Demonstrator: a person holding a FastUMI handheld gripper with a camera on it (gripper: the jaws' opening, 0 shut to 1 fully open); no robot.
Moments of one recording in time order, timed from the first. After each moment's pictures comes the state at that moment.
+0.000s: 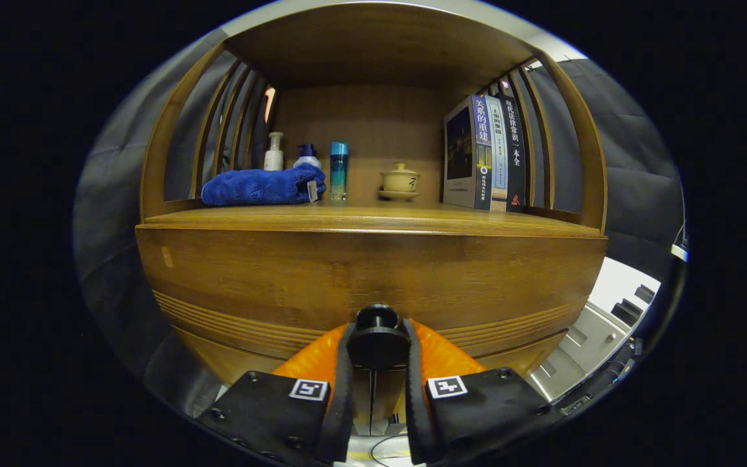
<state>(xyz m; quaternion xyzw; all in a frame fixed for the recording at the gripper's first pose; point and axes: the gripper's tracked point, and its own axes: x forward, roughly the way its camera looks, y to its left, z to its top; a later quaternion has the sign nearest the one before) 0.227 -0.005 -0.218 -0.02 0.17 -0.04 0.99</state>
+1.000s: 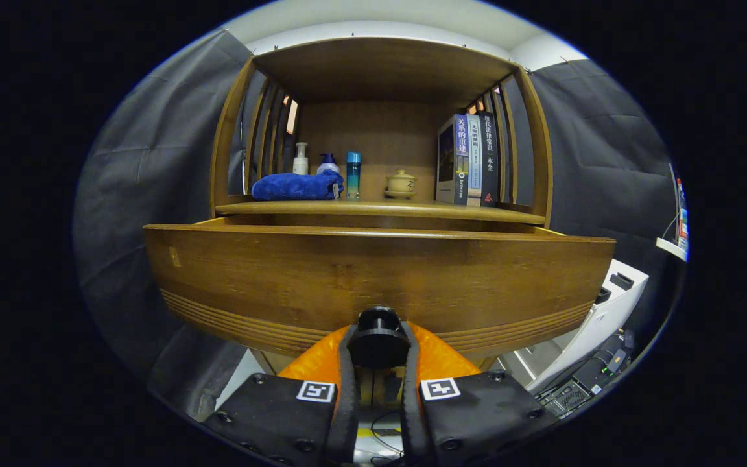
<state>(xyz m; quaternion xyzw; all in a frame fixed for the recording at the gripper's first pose) 0.085 0.001 -0.201 -0.02 0.17 -0.01 0.98</state>
